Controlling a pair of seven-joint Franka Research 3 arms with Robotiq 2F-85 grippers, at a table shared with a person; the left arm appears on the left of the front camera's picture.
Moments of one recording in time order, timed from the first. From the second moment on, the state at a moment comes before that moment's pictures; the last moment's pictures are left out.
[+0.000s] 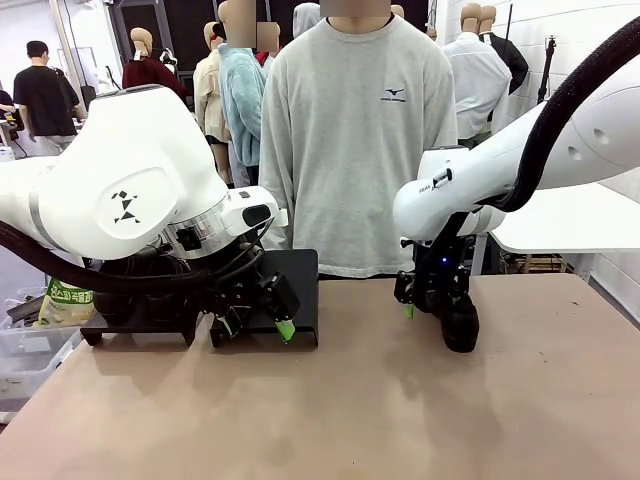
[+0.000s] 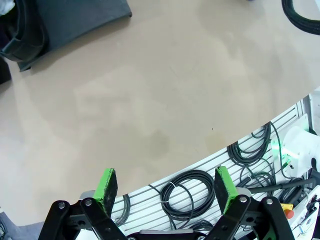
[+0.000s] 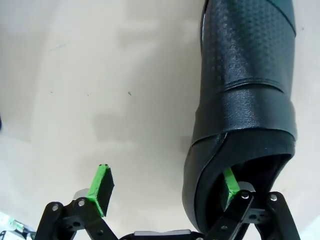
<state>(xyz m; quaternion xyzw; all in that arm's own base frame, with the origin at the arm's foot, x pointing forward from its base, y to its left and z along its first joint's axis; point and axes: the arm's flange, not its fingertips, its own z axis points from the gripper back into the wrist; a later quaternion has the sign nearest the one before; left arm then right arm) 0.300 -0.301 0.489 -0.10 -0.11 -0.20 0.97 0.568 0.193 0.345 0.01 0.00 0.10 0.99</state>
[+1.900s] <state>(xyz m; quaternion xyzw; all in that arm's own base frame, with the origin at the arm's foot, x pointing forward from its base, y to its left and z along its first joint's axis) 0.300 -0.301 0.489 -0.10 -0.11 -0.20 0.97 0.528 0.214 0.410 0.04 -0.03 -0.01 1.00</state>
